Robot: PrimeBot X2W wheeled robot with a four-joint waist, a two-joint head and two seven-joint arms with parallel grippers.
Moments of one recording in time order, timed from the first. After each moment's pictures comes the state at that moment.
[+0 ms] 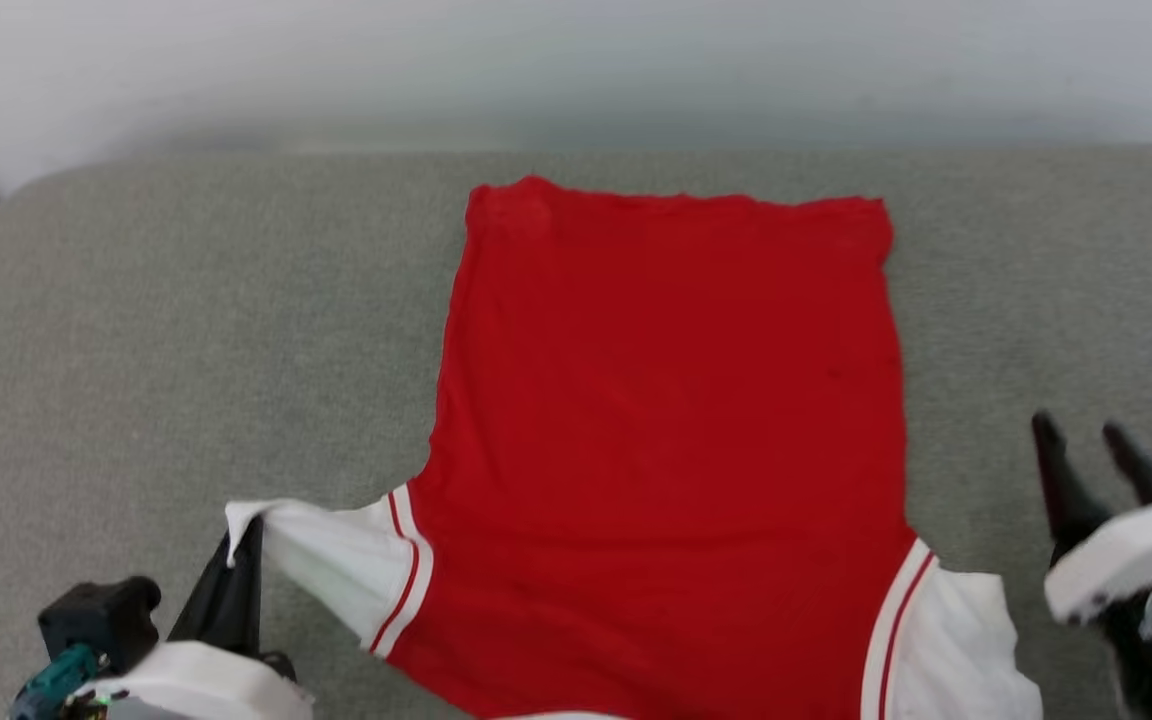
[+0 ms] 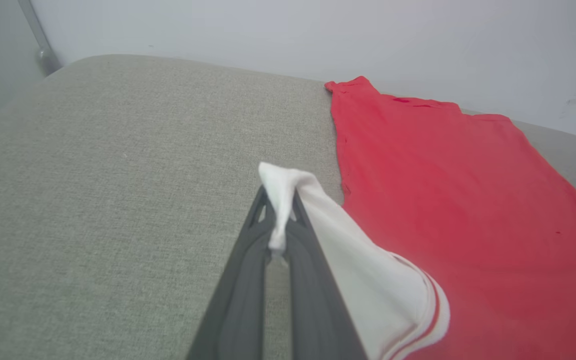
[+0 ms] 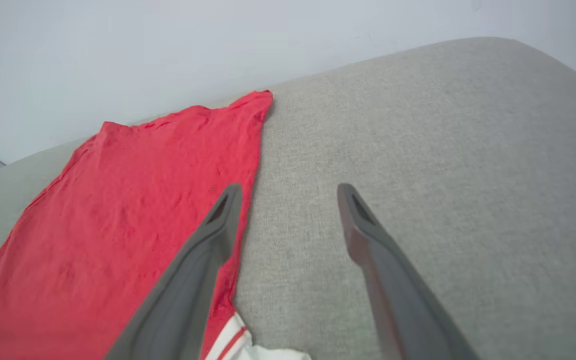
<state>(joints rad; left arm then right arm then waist) 0.10 0.46 -0.25 -0.11 -0.65 0.23 -0.12 -0.08 -0.07 -0.21 0.03 0.31 0.13 0.23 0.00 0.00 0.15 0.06</state>
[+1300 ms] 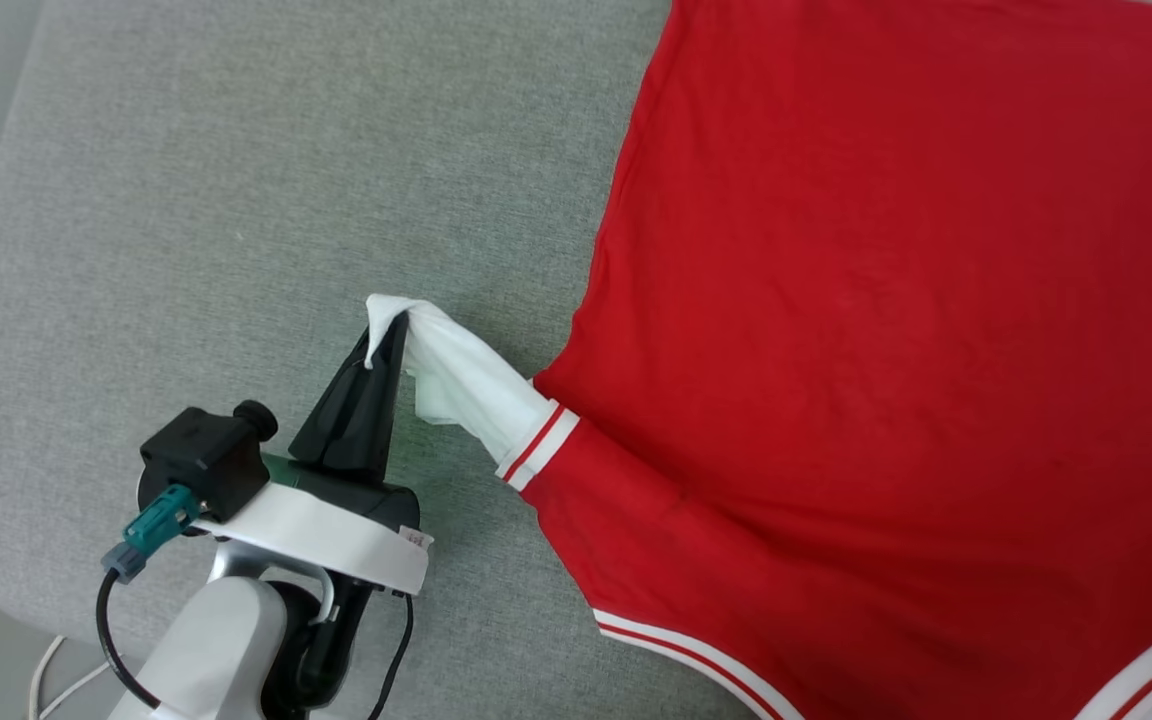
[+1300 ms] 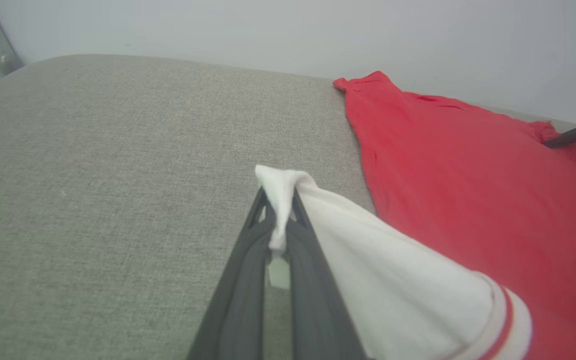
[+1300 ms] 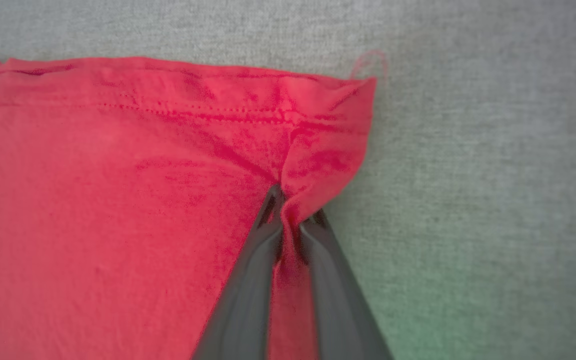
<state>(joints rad) -0.28 0.34 -0.38 -0.01 -0.59 0.04 -0.24 -1.00 -0.26 -0.36 0.55 0.07 0.13 1.04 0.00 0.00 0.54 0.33</state>
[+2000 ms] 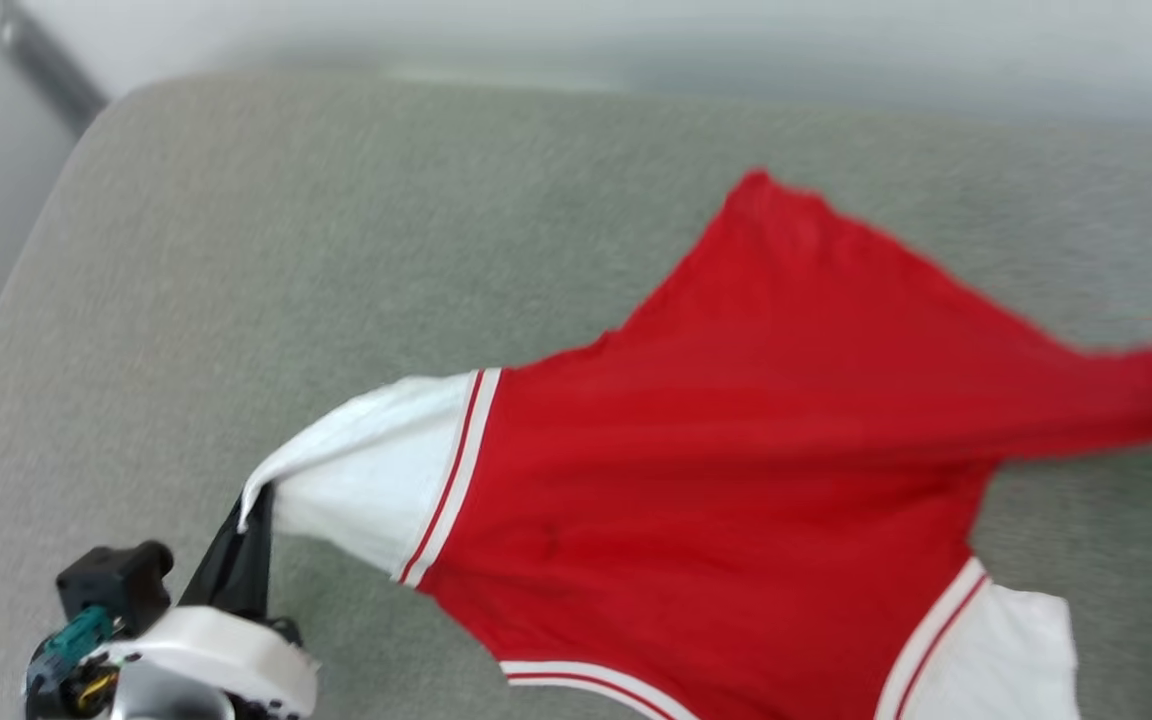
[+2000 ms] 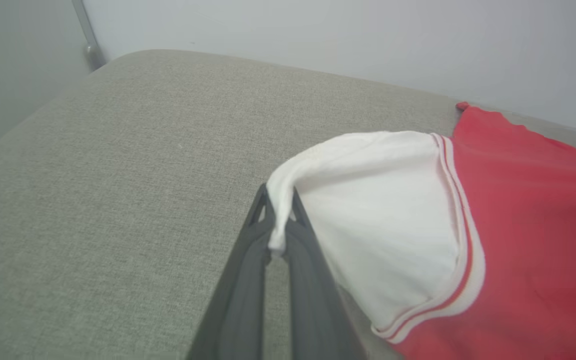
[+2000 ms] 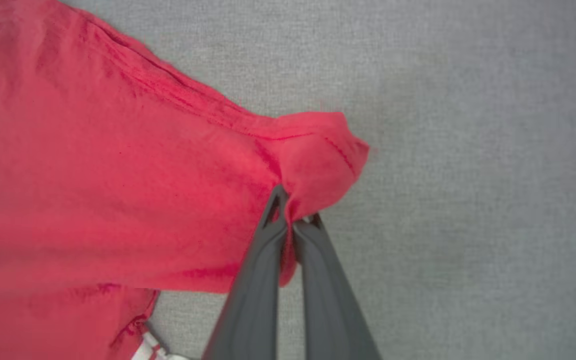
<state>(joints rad) -0.03 0.44 -0.28 0.02 -0.64 0.18 -0.18 -0.55 -0.34 -0.25 0.34 0.27 0.13 0.99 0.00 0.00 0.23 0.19</state>
